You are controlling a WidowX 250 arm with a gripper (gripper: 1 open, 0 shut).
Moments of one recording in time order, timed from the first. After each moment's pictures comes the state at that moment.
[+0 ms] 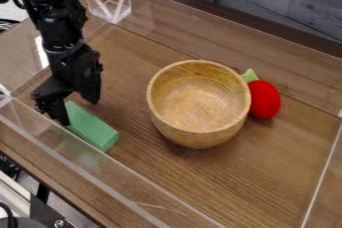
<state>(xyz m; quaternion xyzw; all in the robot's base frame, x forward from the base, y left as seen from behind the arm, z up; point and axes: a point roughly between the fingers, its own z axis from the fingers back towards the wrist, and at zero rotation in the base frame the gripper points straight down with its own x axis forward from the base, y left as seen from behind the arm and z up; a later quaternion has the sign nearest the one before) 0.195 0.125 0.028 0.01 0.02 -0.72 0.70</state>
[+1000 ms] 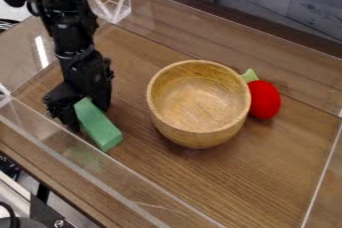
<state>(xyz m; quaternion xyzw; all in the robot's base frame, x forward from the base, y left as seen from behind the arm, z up) 0.201 0.118 0.019 -0.01 0.02 -0.73 0.69</state>
